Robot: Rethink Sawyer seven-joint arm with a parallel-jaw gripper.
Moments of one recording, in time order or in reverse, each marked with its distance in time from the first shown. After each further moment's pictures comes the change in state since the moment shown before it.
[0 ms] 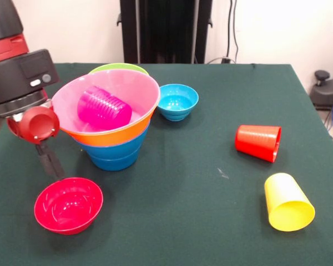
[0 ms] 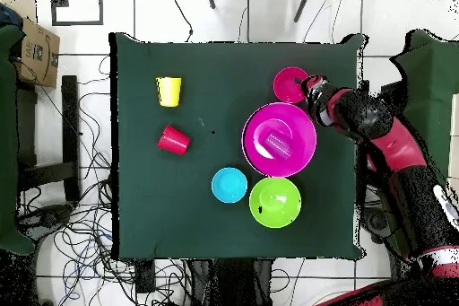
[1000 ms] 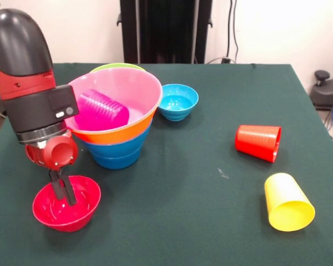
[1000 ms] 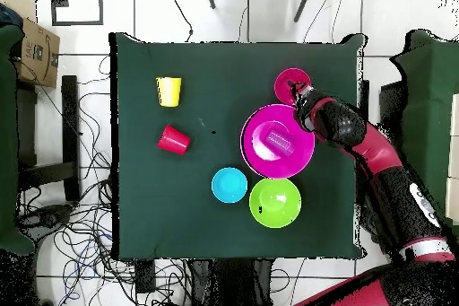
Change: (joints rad) arm -0.013 0.118 0.020 -0.014 -0.150 -0.187 0.000
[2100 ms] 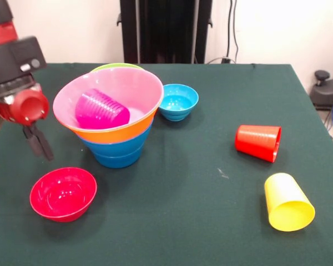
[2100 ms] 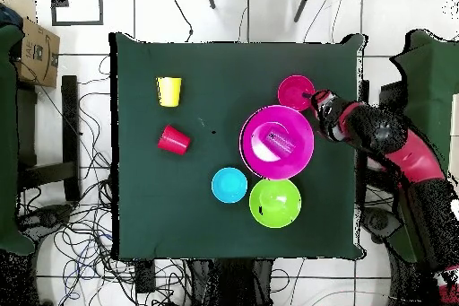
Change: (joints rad) arm -0.092 -0.154 0.048 0.066 -0.003 0.248 0.000
